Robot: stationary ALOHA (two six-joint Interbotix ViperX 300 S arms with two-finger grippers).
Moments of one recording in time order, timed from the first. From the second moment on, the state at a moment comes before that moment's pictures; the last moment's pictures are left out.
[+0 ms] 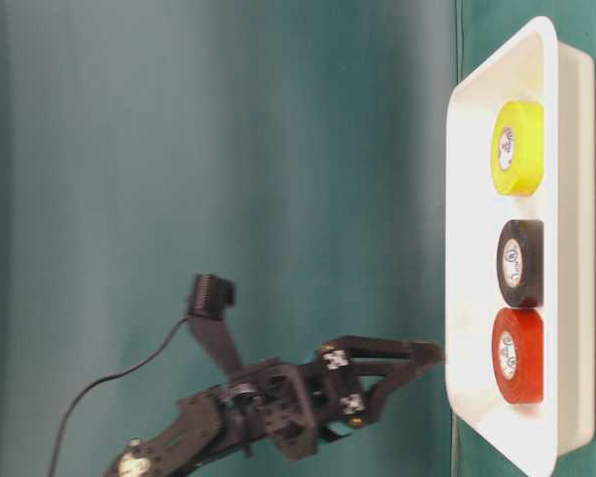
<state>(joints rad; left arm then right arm) 0.46 0.03 0.41 0.01 0.66 0.10 -0.12 -0.75 1.10 -0.20 0.22 0.19</state>
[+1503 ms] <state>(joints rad) 0.12 -0.10 0.50 0.01 0.58 0.10 -0.12 -0.76 1.09 -0.20 0.23 0.19</state>
